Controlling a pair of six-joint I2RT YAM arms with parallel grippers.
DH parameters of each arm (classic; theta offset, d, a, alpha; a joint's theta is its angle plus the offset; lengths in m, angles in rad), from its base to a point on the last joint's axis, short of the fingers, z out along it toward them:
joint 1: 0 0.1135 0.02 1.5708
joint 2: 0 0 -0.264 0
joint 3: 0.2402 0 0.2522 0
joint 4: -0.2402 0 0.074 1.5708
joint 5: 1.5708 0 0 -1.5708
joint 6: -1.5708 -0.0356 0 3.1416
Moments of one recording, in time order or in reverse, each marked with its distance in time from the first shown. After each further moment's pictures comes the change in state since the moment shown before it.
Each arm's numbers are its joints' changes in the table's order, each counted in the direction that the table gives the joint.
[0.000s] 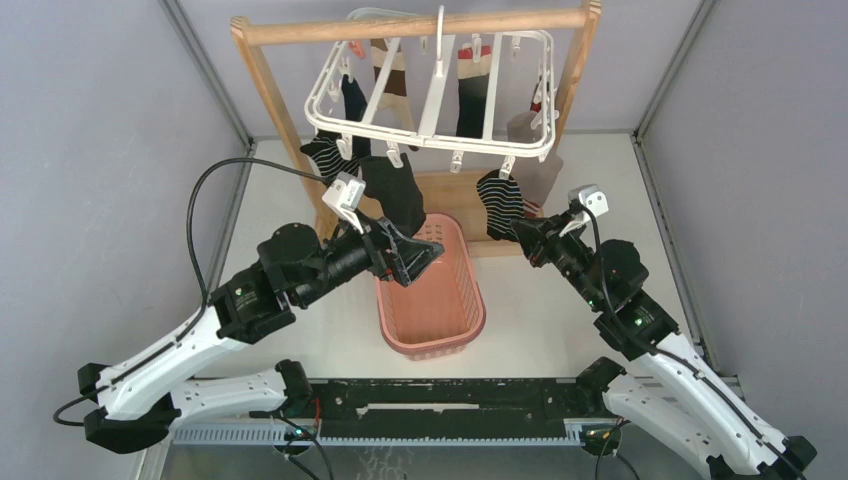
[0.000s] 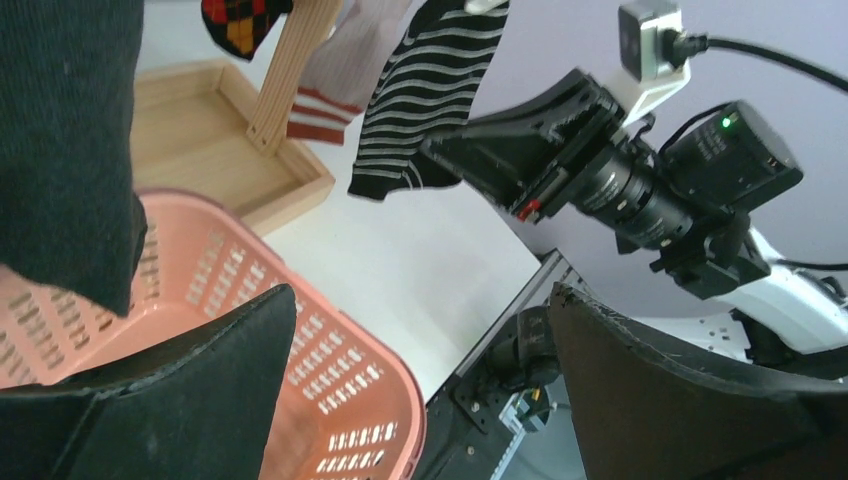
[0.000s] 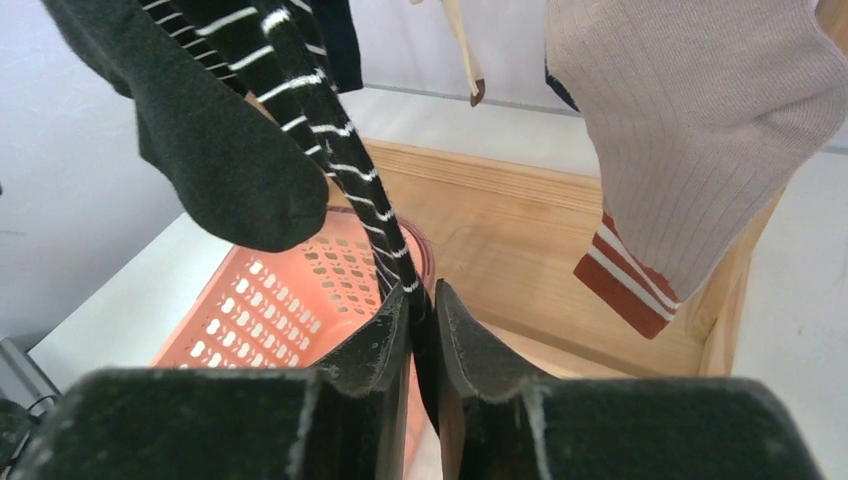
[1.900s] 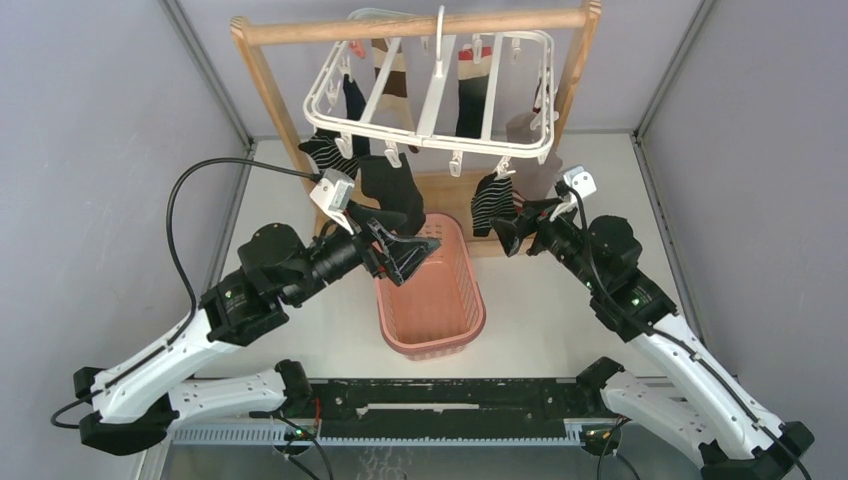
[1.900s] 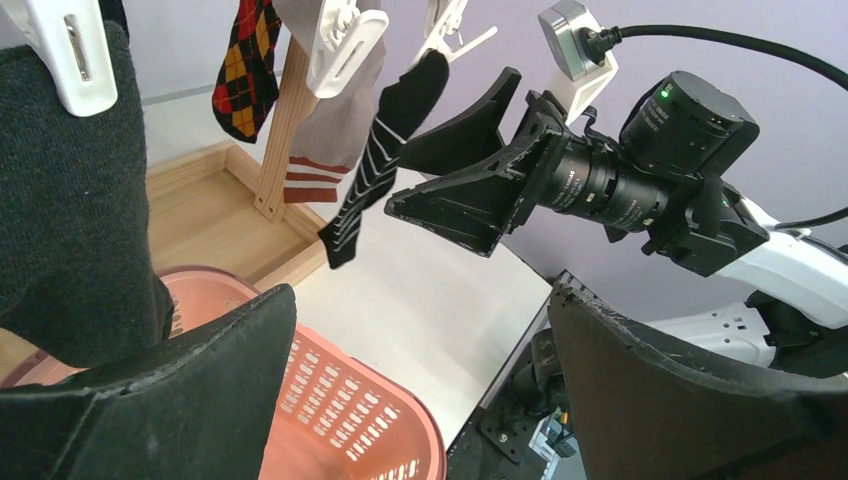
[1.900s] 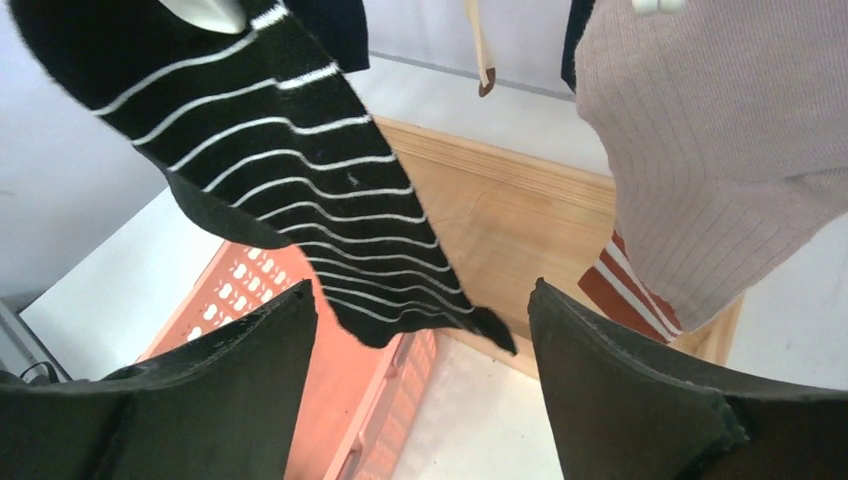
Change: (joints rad) left arm -0.002 0.003 0.047 0.085 0.025 -0.160; right arm -0.029 -0.105 0.143 -0.113 -0.076 0.048
